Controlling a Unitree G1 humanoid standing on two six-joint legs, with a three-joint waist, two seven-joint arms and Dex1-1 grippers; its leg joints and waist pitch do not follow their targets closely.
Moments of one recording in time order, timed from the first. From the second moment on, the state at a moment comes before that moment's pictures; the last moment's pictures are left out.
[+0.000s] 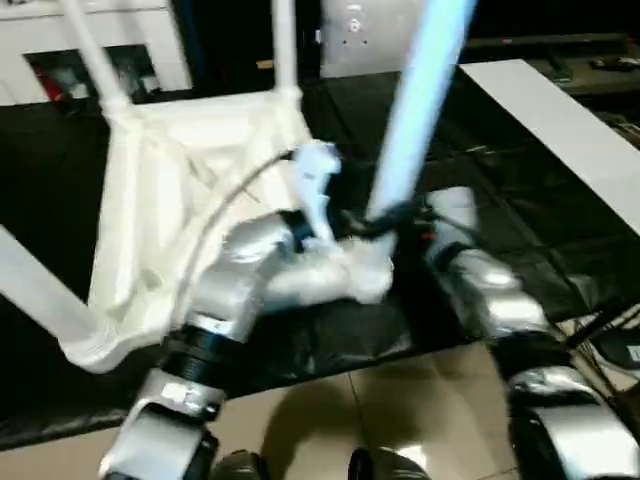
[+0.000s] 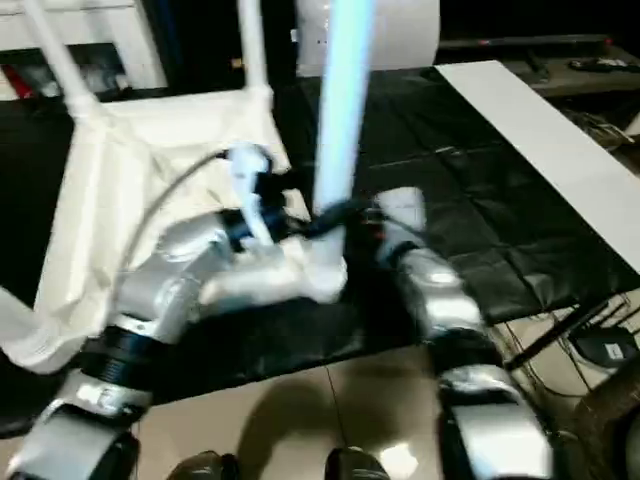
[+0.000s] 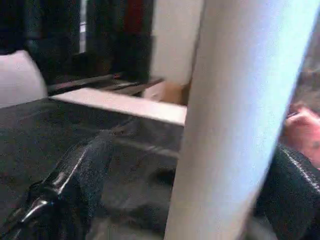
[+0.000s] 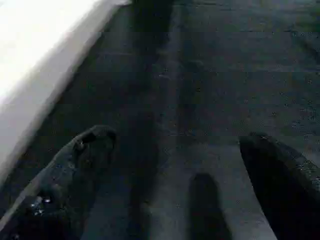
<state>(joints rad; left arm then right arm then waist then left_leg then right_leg) -0.62 0.12 -0.12 0.27 -0.31 0.18 -0.72 -0.61 -0.24 -0.07 0.79 0.11 0.01 0.38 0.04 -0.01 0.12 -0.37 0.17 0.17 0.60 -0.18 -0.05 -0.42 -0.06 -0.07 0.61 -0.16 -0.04</state>
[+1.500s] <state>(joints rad) -0.63 0.40 -0.33 0.34 -0.10 0.48 -1.00 -0.25 -0.67 -0.01 0.02 0.31 0.34 1.00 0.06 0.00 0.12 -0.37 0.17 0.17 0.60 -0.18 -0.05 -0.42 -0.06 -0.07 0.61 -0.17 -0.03</state>
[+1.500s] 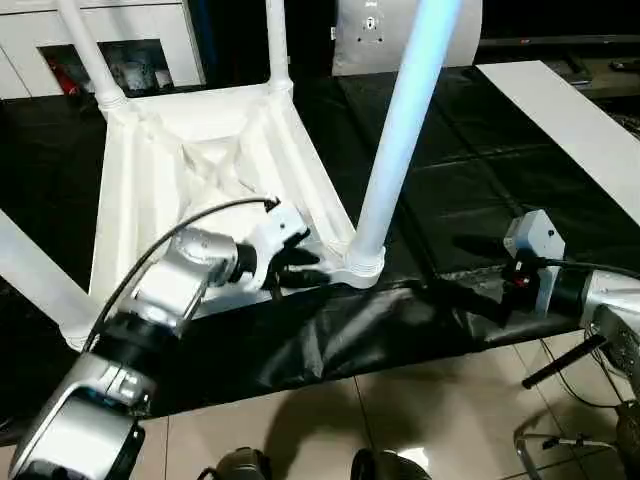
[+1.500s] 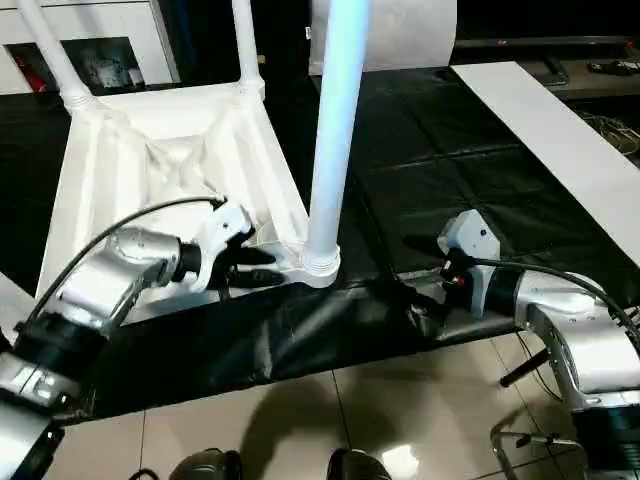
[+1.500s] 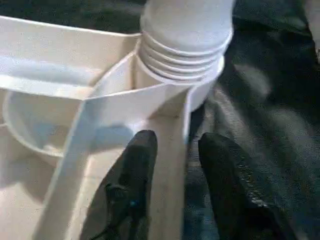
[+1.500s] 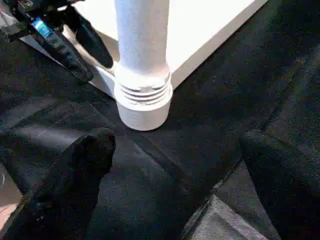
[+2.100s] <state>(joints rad) -0.62 0.41 -0.36 0.34 -0.05 0.42 -1.01 -0.25 -0.67 -0.01 0.02 0.31 0.35 1.01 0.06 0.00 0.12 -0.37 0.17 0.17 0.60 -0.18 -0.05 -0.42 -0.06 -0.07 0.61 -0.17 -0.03</state>
